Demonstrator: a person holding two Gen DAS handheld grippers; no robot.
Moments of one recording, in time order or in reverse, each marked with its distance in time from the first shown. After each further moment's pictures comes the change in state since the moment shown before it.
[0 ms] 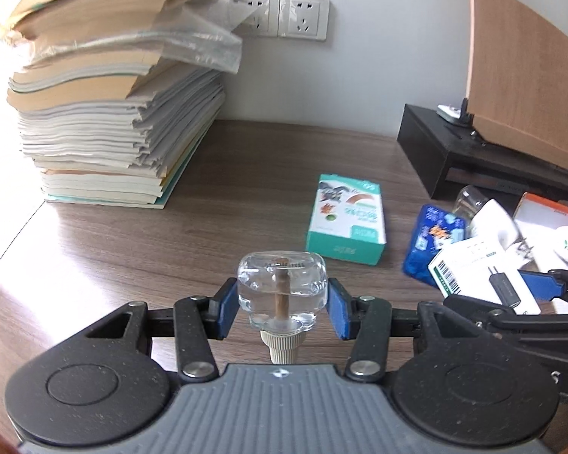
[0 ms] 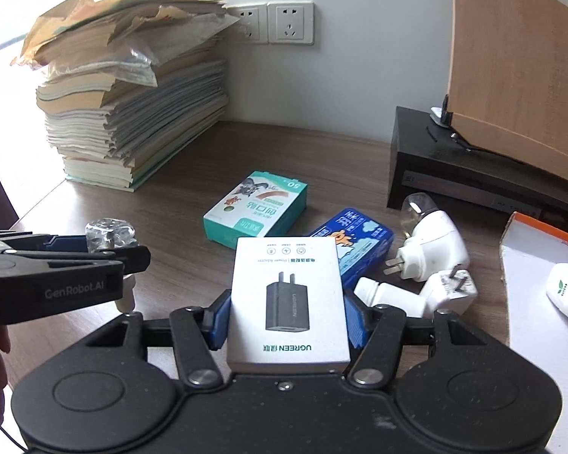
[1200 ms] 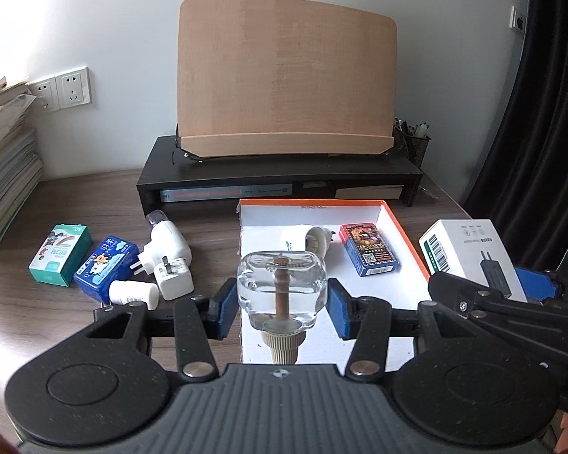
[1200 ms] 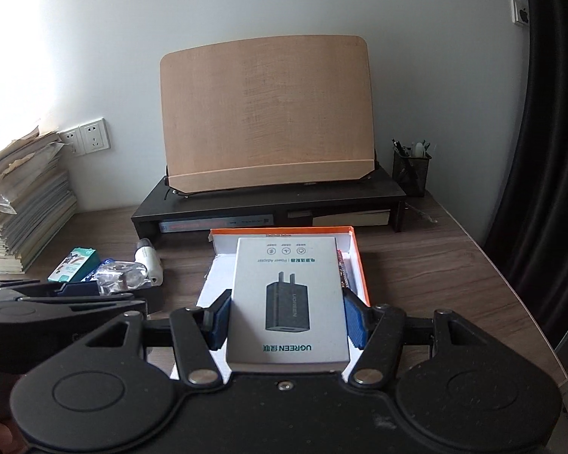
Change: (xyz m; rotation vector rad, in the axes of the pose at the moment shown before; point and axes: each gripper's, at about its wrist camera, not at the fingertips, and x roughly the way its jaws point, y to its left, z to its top) left arm -0.086 -0.297 -0.015 0.175 -0.037 -0.230; right arm -0.216 -0.253 -0.065 0.267 -0.161 -0.260
